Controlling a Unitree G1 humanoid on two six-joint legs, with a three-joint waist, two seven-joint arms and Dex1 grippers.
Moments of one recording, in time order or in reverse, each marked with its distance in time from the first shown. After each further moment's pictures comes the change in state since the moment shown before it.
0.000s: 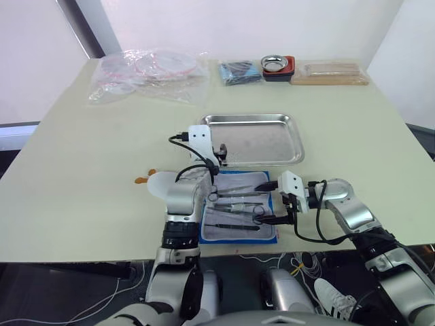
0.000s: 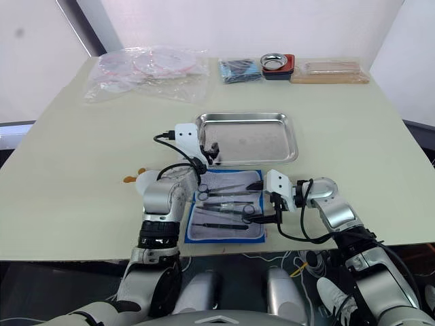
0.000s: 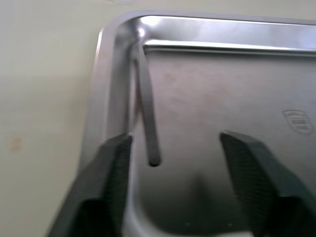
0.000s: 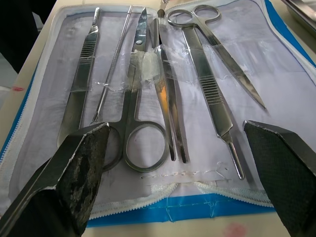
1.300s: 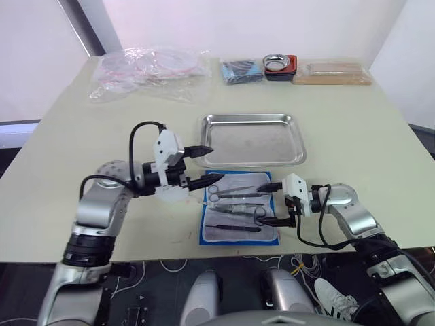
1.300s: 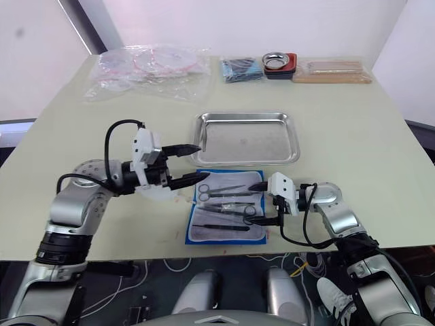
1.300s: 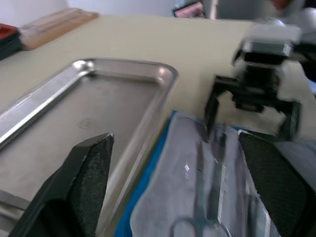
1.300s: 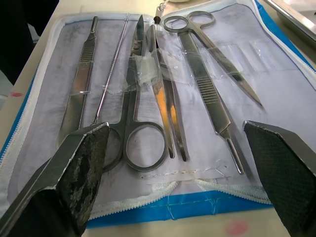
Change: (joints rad) left arm 0.215 0.783 -0.040 -0.084 -0.353 -0.491 -1.377; right arm 0.061 0.012 -0.044 -0.017 0.016 -0.052 0.001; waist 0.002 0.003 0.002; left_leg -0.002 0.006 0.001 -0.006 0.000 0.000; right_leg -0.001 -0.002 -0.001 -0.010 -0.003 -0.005
